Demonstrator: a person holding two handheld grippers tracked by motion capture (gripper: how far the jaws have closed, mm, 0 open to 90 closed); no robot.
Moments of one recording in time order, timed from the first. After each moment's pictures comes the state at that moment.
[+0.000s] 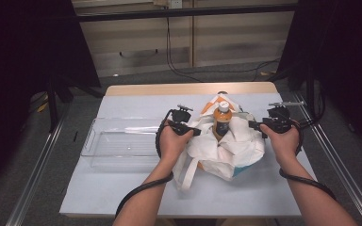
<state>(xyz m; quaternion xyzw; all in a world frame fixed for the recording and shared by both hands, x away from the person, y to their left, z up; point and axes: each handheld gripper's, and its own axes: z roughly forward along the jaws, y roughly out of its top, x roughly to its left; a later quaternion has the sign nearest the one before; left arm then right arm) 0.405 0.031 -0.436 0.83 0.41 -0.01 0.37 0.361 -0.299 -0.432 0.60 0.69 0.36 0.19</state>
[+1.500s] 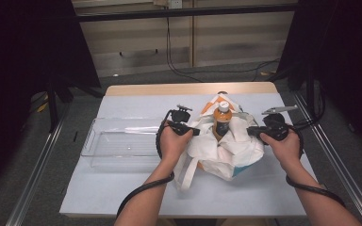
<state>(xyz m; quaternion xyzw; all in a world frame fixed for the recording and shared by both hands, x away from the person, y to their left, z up) 0.405 0.033 -0.439 0.82 0.42 -0.01 0.37 0.344 -0.287 -0.437 0.50 0.77 0.37 0.14</state>
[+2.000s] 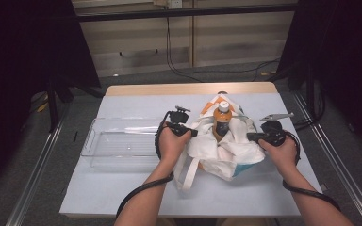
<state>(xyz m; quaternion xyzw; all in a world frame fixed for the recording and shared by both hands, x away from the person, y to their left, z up) 0.407 0.036 -0.446 0.82 0.43 -0.02 0.37 0.342 -0.287 -0.464 0.50 0.77 0.36 0.15</state>
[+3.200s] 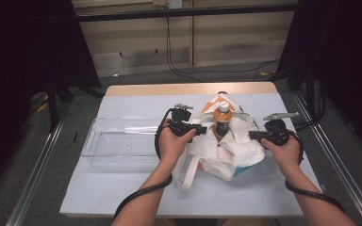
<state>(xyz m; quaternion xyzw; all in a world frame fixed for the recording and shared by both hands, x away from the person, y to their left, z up) 0.390 0.029 -0.418 0.81 0.38 -0.01 0.44 0.335 -0.290 -0.451 0.51 0.76 0.37 0.16</state>
